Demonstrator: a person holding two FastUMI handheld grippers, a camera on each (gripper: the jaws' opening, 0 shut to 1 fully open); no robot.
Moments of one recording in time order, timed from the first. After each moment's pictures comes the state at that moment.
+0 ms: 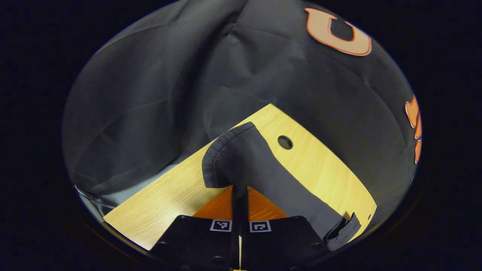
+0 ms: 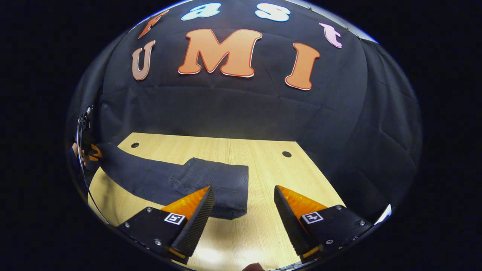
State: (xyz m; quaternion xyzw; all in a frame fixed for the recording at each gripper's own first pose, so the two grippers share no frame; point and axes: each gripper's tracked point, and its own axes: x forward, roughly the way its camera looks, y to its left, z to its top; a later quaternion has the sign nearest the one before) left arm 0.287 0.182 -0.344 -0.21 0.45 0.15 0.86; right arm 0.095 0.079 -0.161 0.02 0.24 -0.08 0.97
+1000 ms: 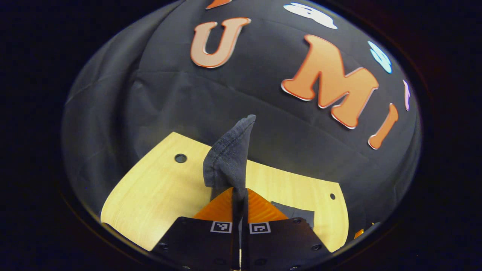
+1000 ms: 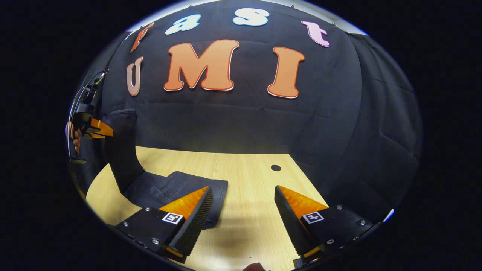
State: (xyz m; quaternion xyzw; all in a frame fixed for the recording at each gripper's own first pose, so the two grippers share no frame) left arm 0.278 -0.025 -0.127 -0.16 0.36 -0.08 0.92; right arm 0.101 -0.017 -0.161 0.04 0.19 -0.07 0.98
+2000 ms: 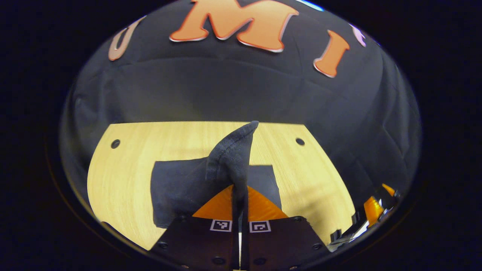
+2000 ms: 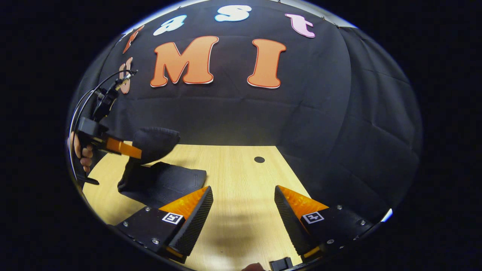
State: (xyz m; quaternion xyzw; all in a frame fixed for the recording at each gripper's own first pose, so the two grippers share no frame) left arm 0.173 -0.244 -0.203 -0.02 0.45 -0.27 0.85; right arm 0.081 -0.082 -0.192 0.05 0.20 -0.08 0.97
